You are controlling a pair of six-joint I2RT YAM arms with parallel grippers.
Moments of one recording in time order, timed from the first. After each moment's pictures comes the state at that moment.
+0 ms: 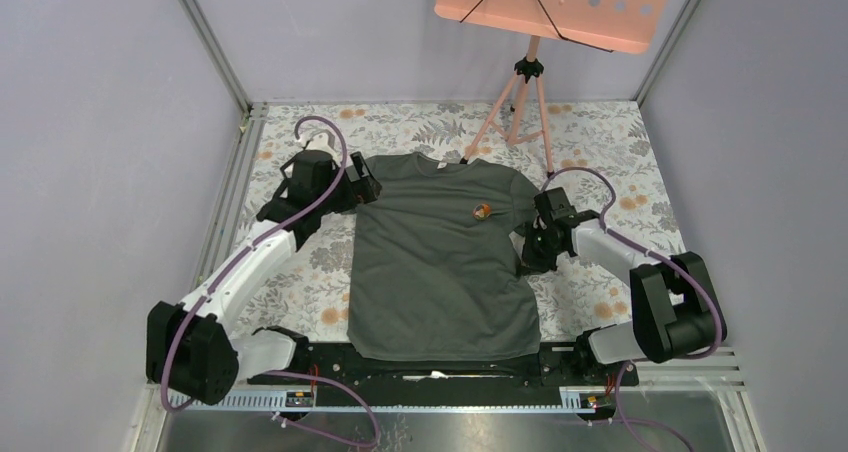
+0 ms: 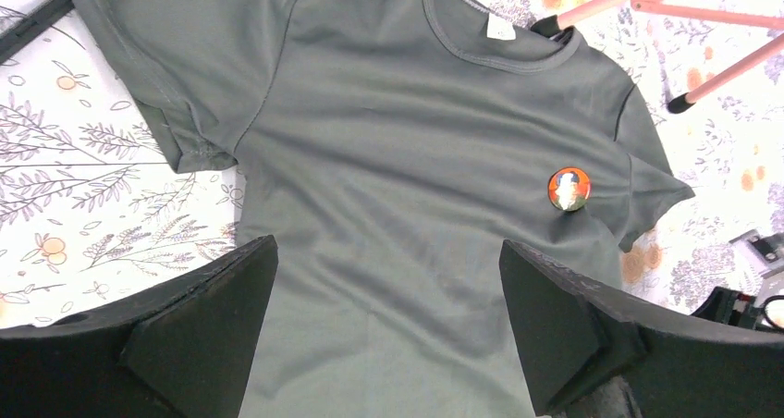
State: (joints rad) left arm -0.34 1.21 0.90 -0.29 0.00 -0.57; right arm 0.29 1.43 0.71 -0.56 -0.20 0.50
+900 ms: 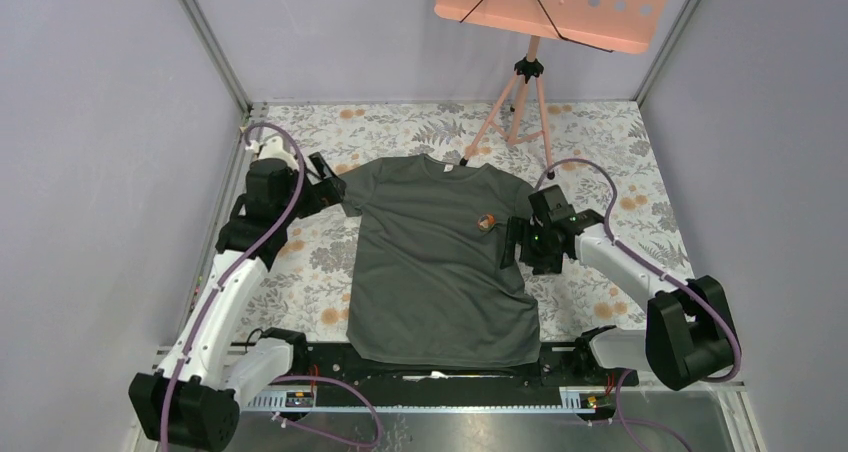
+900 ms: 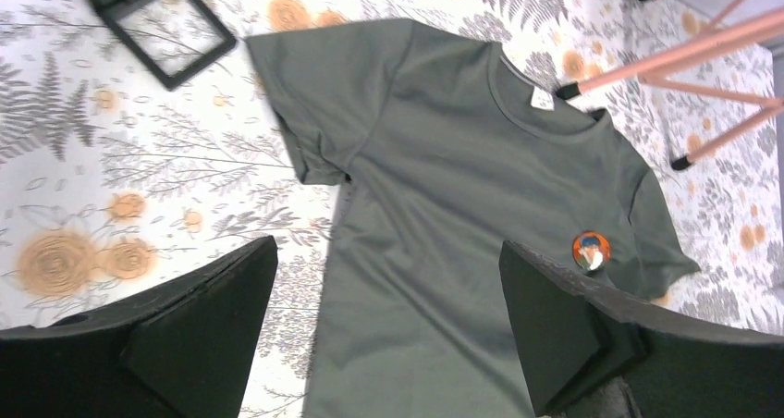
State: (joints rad) left arm -0.18 0.97 0.90 -0.44 0.01 -0.51; right arm 0.38 1.29 0.73 -0.66 -0.14 0.54
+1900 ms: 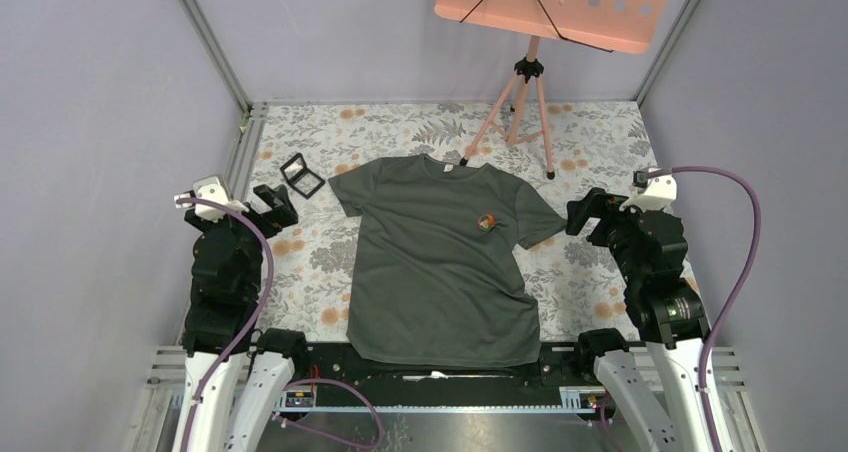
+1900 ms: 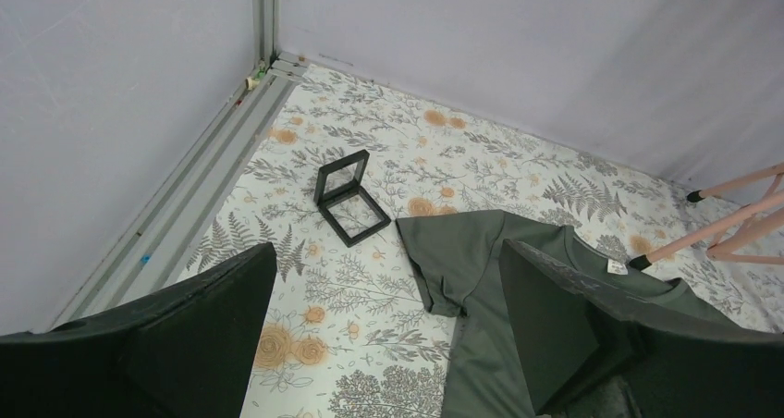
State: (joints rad) left arm -0.12 0.43 0.78 -0.38 -0.31 -0.25; right arm 0.16 0.53 0.84 -0.58 0.10 0.29
